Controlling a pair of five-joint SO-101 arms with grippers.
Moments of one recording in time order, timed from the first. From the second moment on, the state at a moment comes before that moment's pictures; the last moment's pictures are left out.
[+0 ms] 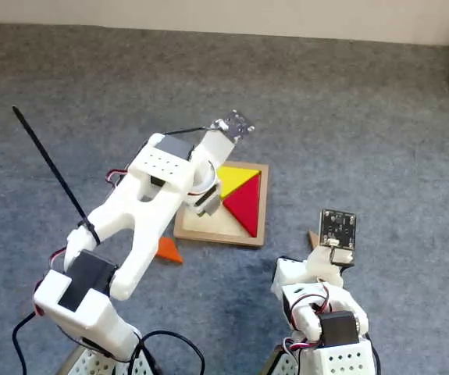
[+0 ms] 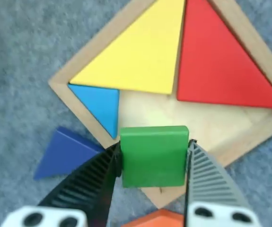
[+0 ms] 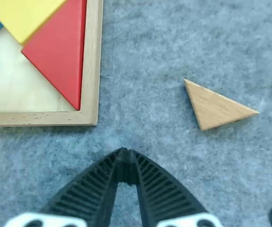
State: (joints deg) left arm 16.9 8.0 14.6 64.0 -17.7; right arm -14.3 -103.9 96.0 67.6 -13.9
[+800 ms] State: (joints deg) left arm 13.8 12.3 15.0 63.3 -11.1; right arm -14.3 -103.9 96.0 67.6 -13.9
